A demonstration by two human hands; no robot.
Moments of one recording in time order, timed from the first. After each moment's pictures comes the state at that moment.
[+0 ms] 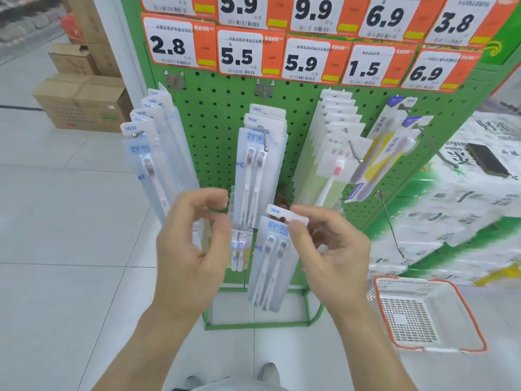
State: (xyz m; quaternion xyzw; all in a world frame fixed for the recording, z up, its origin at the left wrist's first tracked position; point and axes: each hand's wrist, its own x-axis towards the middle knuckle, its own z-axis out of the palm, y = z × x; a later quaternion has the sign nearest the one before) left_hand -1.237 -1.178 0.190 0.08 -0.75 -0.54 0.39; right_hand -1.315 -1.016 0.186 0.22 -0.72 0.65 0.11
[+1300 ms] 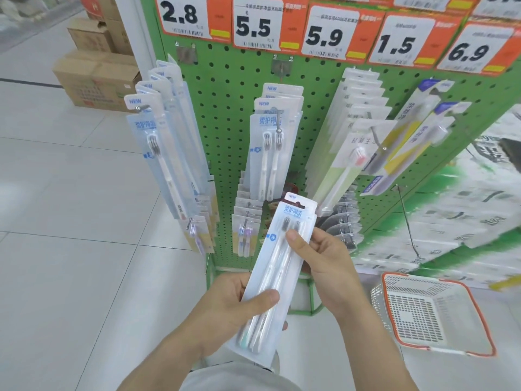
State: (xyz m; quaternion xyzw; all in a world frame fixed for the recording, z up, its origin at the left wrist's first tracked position) left_hand -1.210 -1.149 0.116 0.17 -0.56 -0.80 -0.12; right_hand -1.332 -1.004 0.136 0.07 -0.62 0.72 -0.29
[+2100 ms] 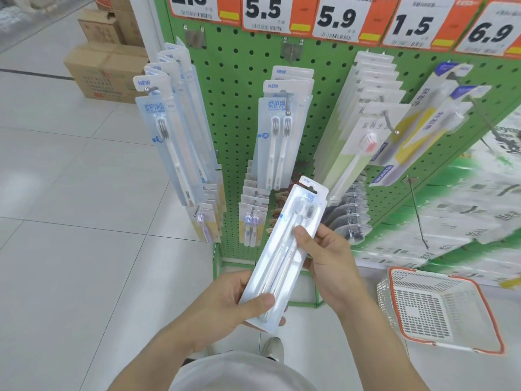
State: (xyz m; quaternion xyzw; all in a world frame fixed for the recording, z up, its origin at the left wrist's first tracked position) left_hand -1.191 -1.155 0.114 0.16 -0.60 -0.76 -0.17; right_hand -1.325 -1.005 0.115 0.03 -0.61 0.74 -0.28
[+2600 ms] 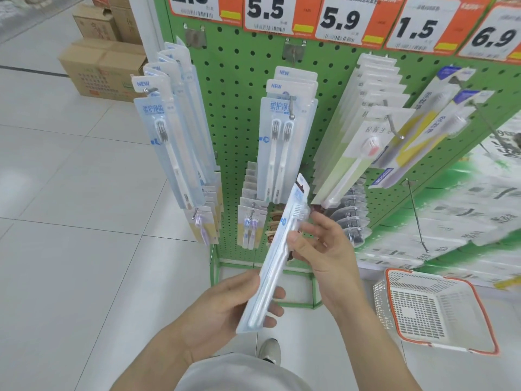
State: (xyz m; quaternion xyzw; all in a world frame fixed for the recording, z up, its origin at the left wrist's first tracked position) left_hand -1.194 -1.158 0.101 0.18 -0.41 -0.88 -0.16; right_hand -1.325 -1.009 0.112 0.00 -0.66 0.73 -0.19
